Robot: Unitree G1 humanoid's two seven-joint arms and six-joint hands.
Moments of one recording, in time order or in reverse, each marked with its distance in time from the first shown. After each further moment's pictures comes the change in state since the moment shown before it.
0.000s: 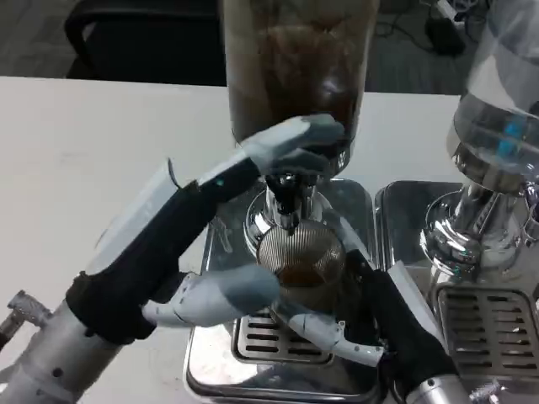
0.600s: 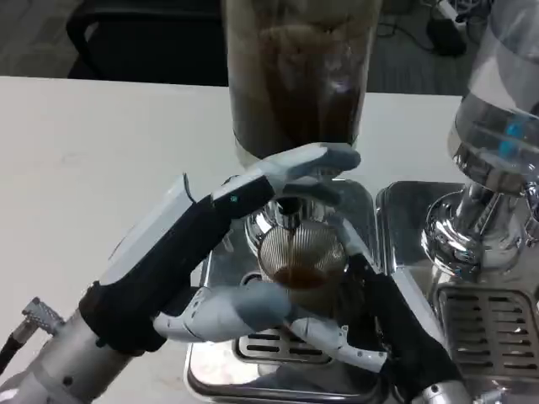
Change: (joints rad) left arm 0.011 0.016 -0.046 0.020 -0.011 -0.007 -0.024; right arm 0.032 -0.005 0.002 -0.039 -0.004 0.000 -0.002
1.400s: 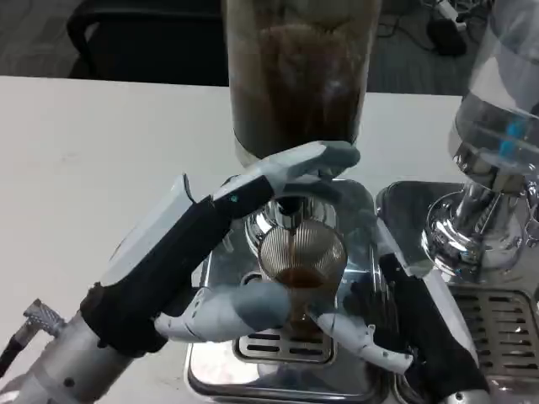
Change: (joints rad) left arm 0.003 -0.003 -0.003 0.001 -0.001 -0.001 0.000; right arm 0.056 -0.004 -0.038 -0.057 0.002 0.005 -0.049
